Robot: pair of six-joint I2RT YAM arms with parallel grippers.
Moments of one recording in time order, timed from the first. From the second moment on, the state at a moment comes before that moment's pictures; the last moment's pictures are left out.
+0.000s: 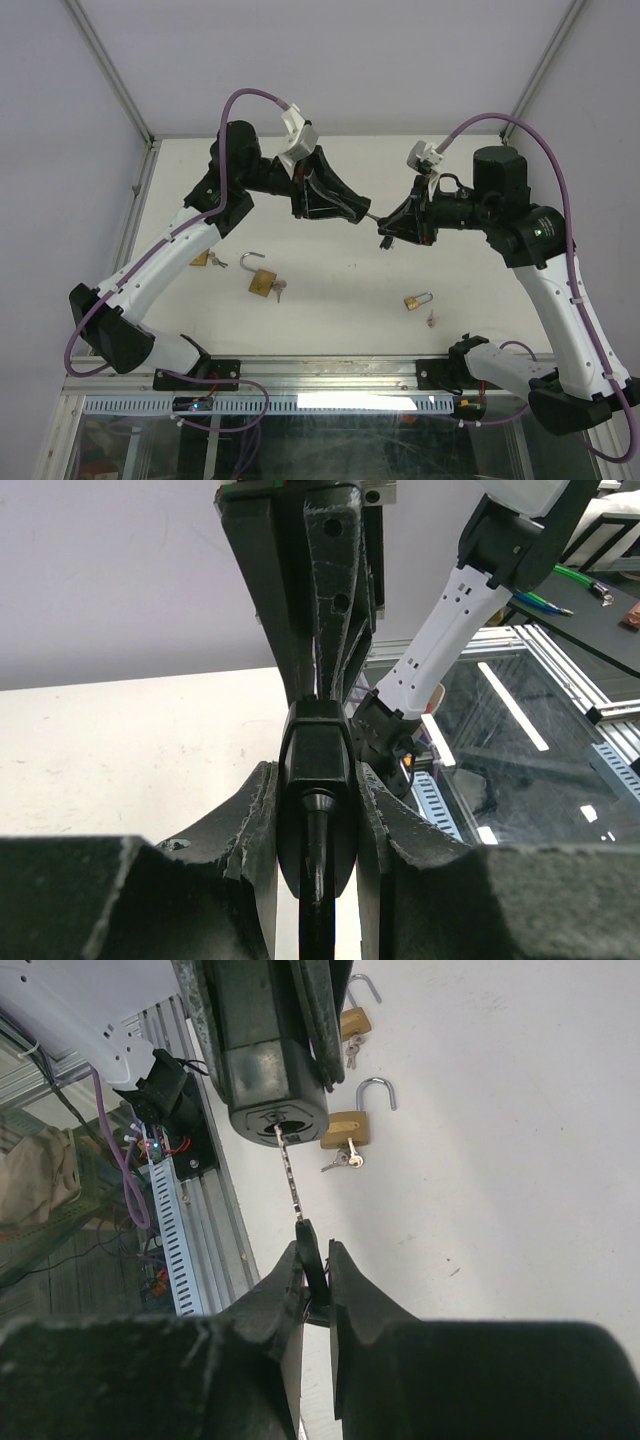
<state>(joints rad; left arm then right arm) -0.65 1.41 1.44 0.09 1.15 -0.18 0.41 1.06 1.47 -0.92 -0.84 -0.19</state>
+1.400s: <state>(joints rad) -0.68 1.46 1.51 -0.09 1.16 -0.04 0.48 1.07 1.50 -1.05 -0.68 -0.36</state>
